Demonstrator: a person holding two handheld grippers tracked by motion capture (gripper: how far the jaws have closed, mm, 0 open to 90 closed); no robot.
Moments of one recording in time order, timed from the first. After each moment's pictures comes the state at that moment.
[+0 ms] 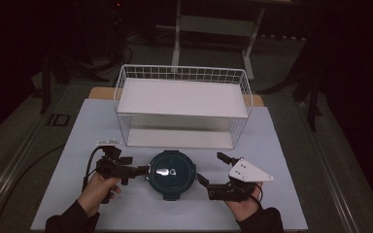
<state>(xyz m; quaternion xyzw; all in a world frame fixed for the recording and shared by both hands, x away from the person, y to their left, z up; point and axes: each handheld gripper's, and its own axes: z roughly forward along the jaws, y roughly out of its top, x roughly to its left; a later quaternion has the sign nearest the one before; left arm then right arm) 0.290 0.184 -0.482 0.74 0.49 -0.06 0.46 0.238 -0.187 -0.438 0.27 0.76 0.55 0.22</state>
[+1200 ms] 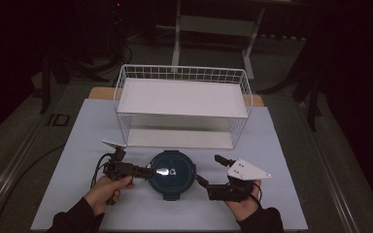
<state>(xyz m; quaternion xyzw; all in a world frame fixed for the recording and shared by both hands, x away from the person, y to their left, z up) 0.312 0.185 -0.525 0.65 0.57 -0.27 0.43 0.243 -0.187 -0.445 0.28 0.77 0.54 0.19</state>
